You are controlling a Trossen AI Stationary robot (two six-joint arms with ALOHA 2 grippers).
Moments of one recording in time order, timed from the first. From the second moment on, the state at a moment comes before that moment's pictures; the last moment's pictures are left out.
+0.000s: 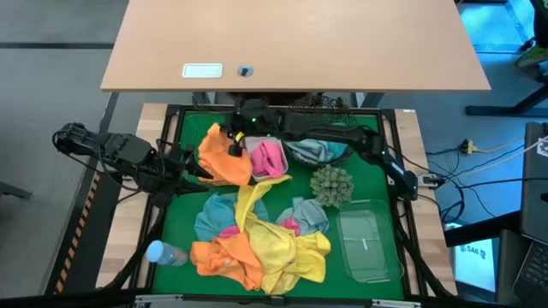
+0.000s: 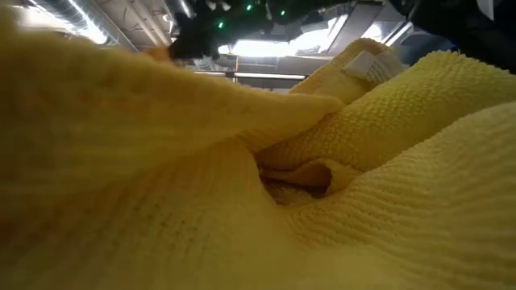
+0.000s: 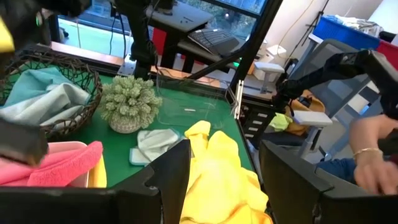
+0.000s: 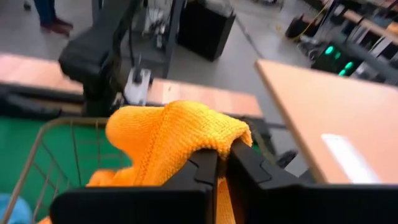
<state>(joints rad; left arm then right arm) -0.34 0.70 0.93 -0.47 -0.14 -0.38 -0.20 2.28 2.17 -0.20 -0.05 -0.29</state>
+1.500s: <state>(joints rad) -0.34 0.81 0.93 -0.48 -0.24 -0.32 -0.18 2.01 2.17 -0.79 -0.03 -0.40</state>
